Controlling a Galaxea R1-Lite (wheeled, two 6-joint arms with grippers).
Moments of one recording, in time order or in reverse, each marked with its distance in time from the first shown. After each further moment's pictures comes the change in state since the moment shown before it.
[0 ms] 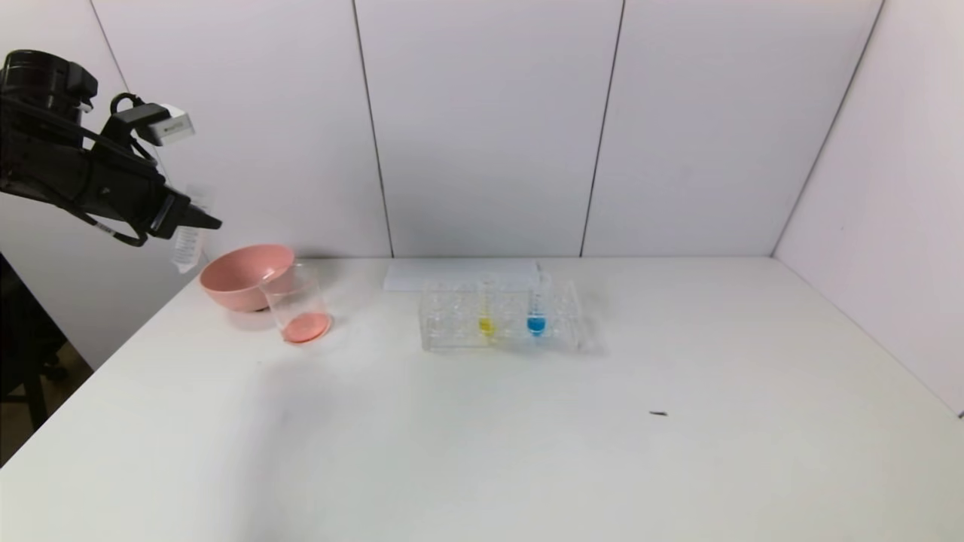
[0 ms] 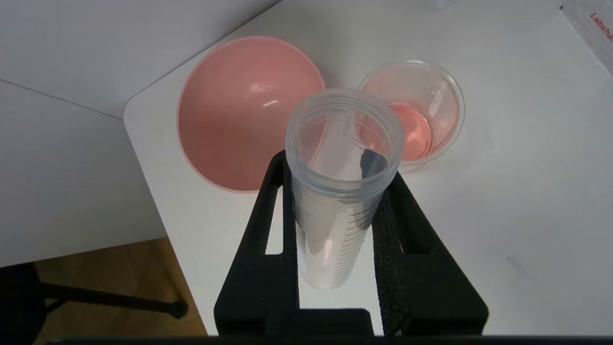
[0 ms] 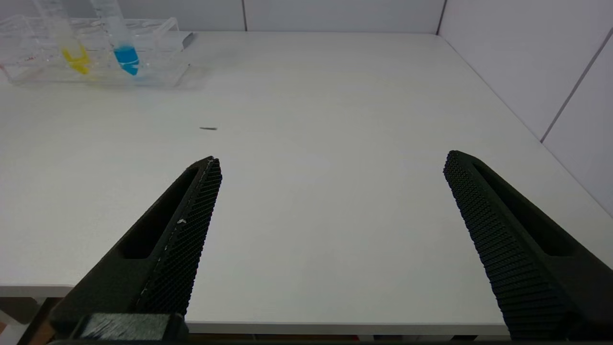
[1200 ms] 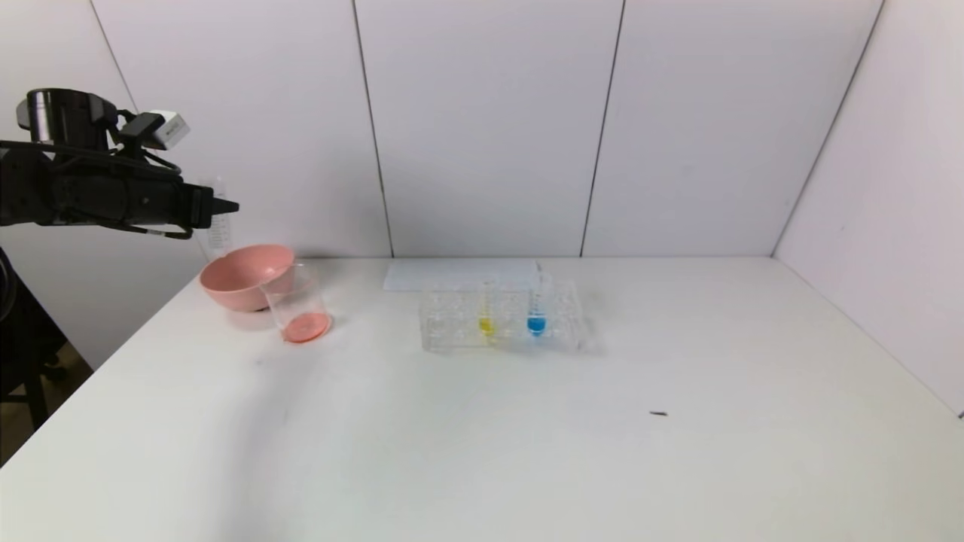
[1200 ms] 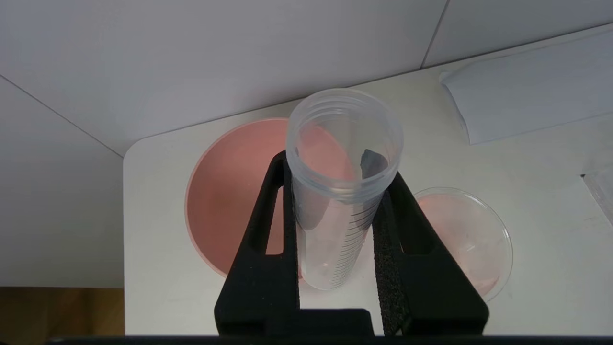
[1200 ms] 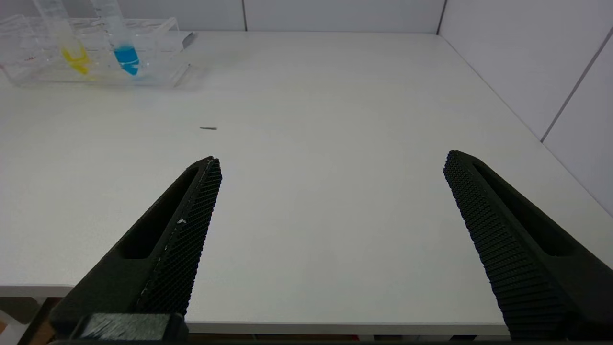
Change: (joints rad) left arm 0.008 0.036 0.277 -0.596 -0.016 -0.361; right arm 0.000 0.000 0.000 0.000 0.000 0.000
